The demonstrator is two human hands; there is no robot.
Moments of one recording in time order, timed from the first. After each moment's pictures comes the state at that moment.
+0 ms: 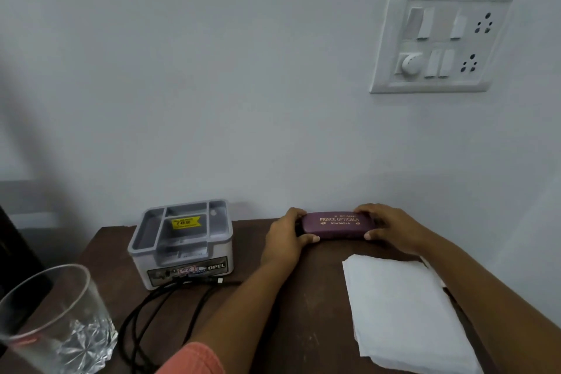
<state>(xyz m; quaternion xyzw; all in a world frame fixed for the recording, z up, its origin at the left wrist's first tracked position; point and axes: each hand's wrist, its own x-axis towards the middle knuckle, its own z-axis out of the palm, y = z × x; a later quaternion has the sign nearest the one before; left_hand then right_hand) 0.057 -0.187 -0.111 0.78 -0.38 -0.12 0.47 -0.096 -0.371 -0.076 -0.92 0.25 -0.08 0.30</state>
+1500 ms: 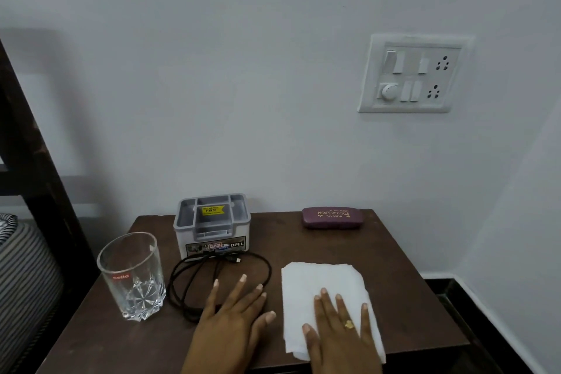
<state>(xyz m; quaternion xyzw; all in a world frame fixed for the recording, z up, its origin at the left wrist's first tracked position) -0.014 0.019 -0.130 0.84 -0.50 0.12 0.19 -0.159 -0.119 -0.154 -0.93 0.30 -0.19 0.02</state>
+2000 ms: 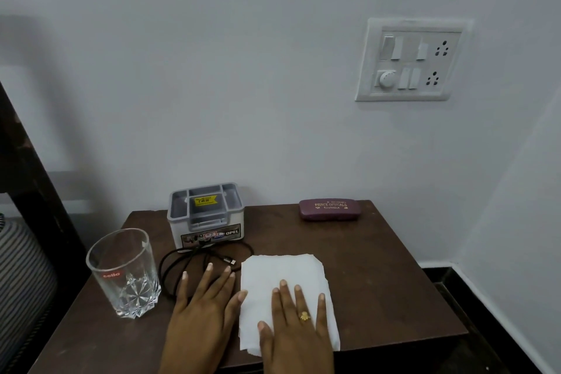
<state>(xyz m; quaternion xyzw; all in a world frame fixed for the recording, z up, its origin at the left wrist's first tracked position) 0.009 0.035 -0.137 0.88 -0.43 0.11 0.17 -0.116 -0.068 -0.154 -0.93 0.32 -0.16 0.04</state>
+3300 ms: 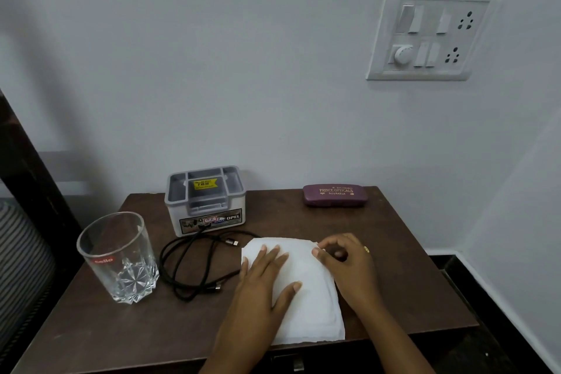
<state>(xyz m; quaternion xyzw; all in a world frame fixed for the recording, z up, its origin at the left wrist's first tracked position) -0.036 -0.017 -0.127 0.80 -0.45 -0.02 0.39 -0.128 -0.170 -0.111 -0.80 0.35 -0.31 0.39</state>
